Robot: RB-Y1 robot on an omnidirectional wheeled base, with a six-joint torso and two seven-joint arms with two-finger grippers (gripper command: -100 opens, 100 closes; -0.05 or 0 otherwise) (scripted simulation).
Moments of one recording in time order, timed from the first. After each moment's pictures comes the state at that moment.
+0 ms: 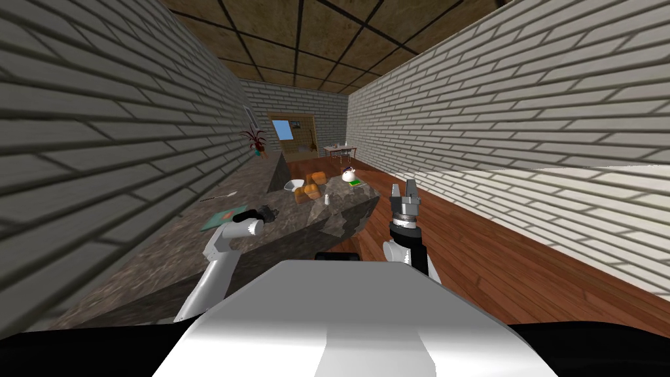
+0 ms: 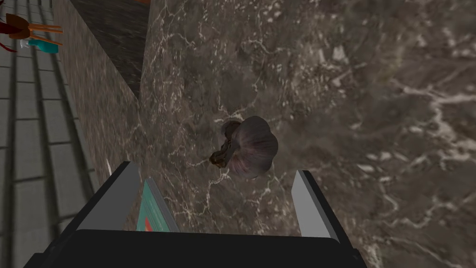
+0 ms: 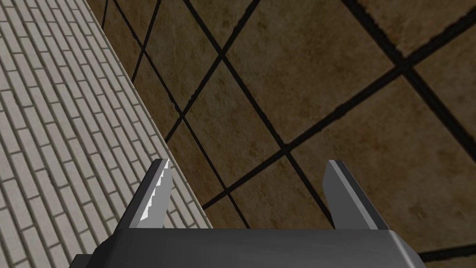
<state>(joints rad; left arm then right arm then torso) 0.17 0.51 0.33 -1.89 0.30 0.95 0.57 0.48 -0.03 0.06 -2.29 -0.01 -0.52 0.12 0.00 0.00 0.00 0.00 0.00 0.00</state>
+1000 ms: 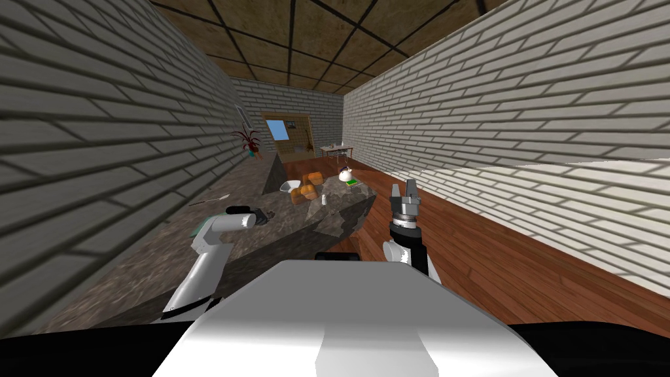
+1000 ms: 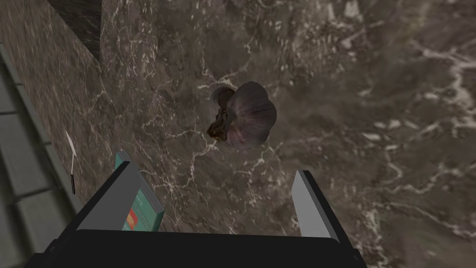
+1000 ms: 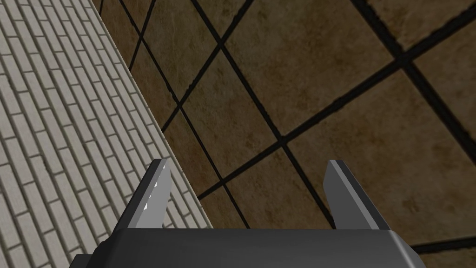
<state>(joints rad) 0.11 0.61 0.37 -1.83 0.34 1.19 0.65 0.48 -0.03 0.06 -2.29 -0.01 -0.52 0.12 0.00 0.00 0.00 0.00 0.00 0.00</state>
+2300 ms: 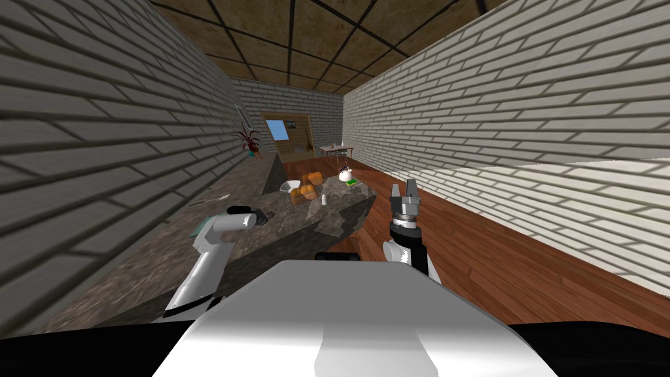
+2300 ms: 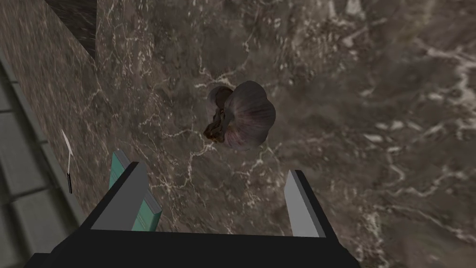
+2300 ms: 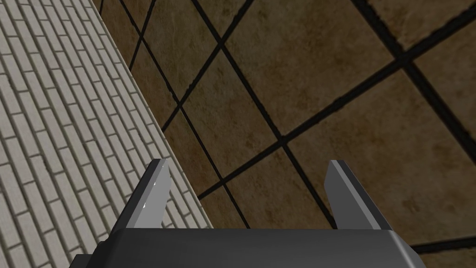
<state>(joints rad) 0.10 0.60 0.37 -1.80 0.33 1.18 0.65 0.48 -0.03 0.06 -2.29 -0.01 -0.52 0.12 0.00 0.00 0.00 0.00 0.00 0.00</state>
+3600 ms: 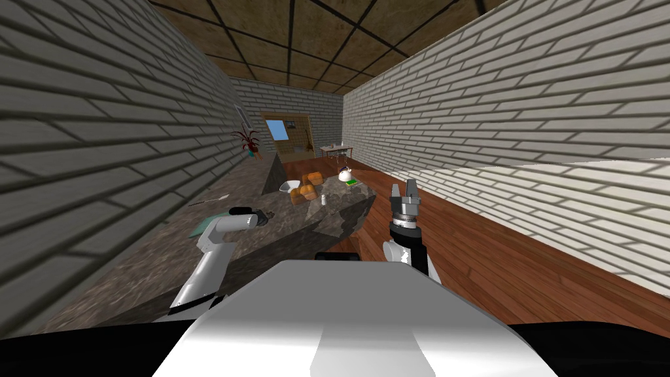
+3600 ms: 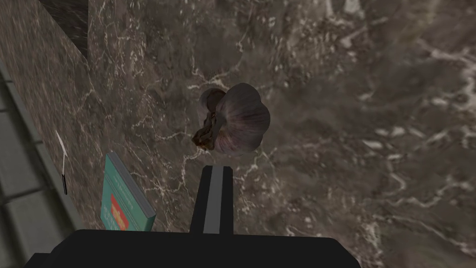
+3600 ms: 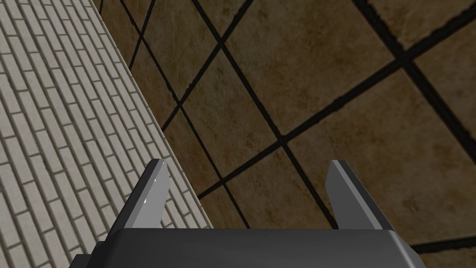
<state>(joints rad) 0.09 0.59 0.37 -1.76 0.32 1.15 0.64 0.48 -0.03 0.06 -2.29 -0.01 -0.52 0.12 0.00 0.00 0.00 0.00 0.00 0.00</state>
